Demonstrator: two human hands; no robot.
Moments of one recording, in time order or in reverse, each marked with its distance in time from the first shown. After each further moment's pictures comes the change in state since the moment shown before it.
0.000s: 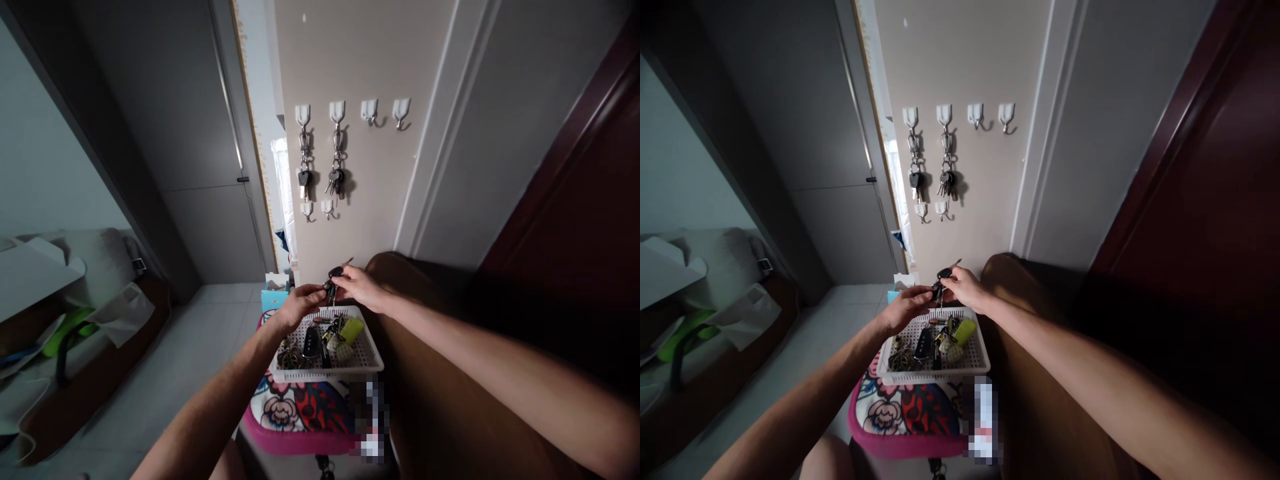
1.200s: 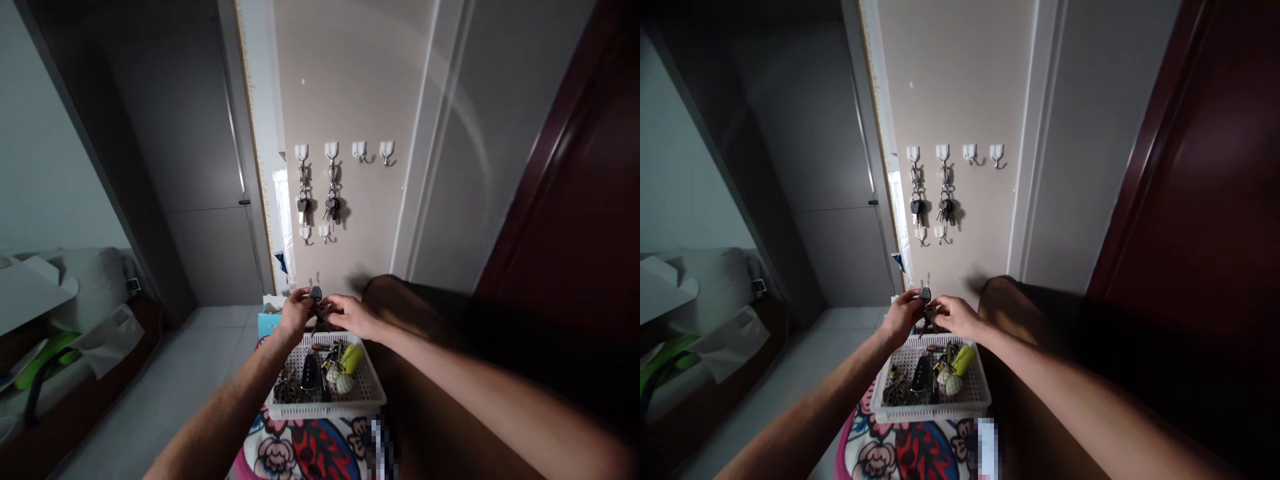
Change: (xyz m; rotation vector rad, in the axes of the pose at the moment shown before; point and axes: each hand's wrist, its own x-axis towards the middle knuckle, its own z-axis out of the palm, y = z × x) left_hand 0.015 0.017 0.017 -0.238 0.266 0.187; right_hand 0.003 0.011 -0.001 -0.347 -0.168 -0.268
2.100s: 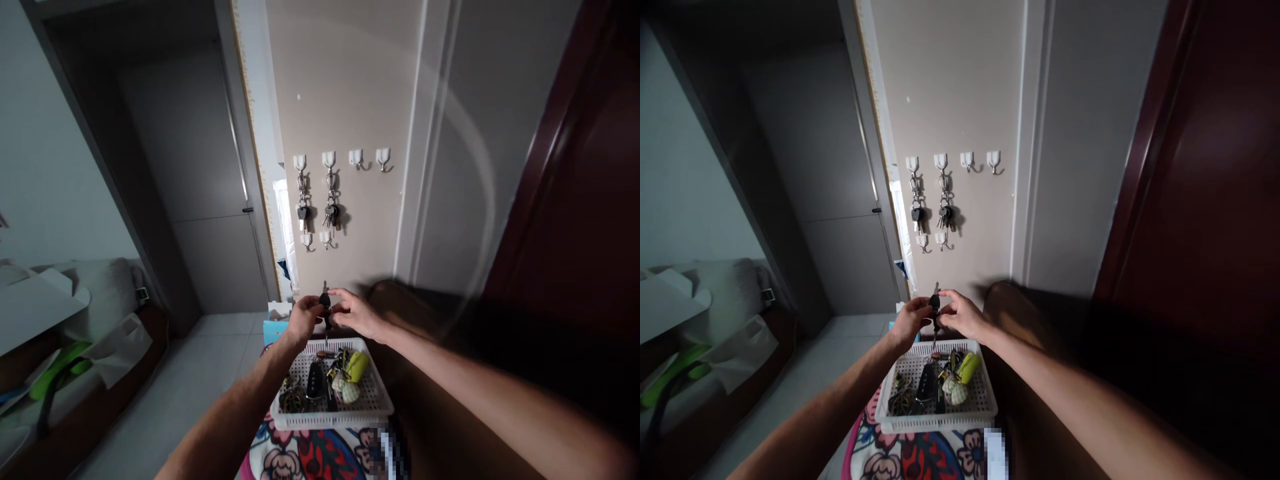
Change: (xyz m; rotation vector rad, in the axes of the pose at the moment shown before) left_hand 0.003 0.000 0.004 0.320 -0.069 0.035; right_hand 0.003 -0.003 -0.007 0.164 0.106 0.052
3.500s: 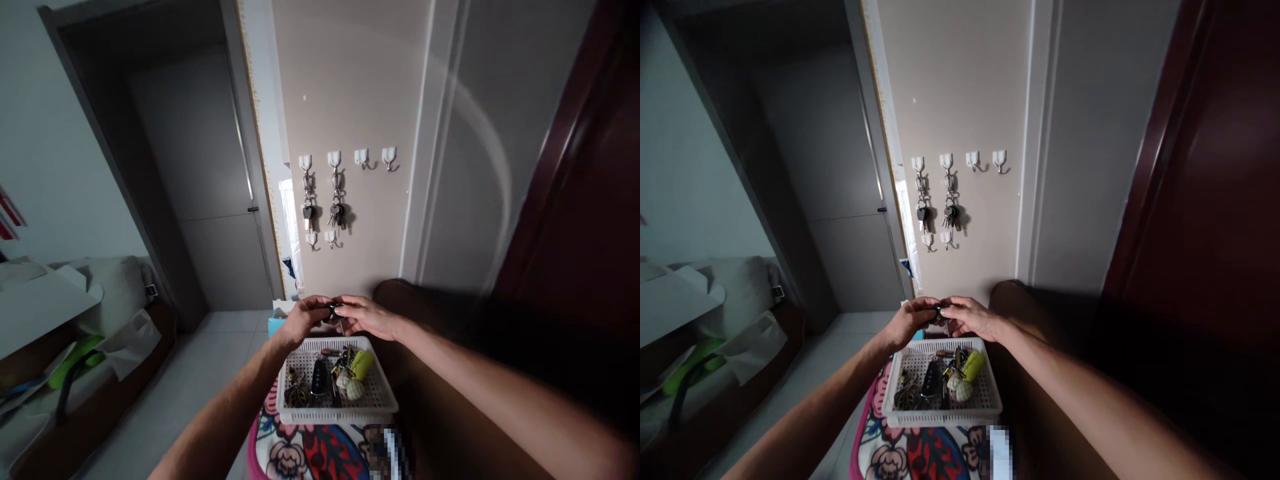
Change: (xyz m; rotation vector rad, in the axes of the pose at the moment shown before) left_hand -0.012 0.015 -0.017 0.072 -0.313 0.009; right_hand -0.008 -0.013 -0.010 0.305 -0.268 0.223
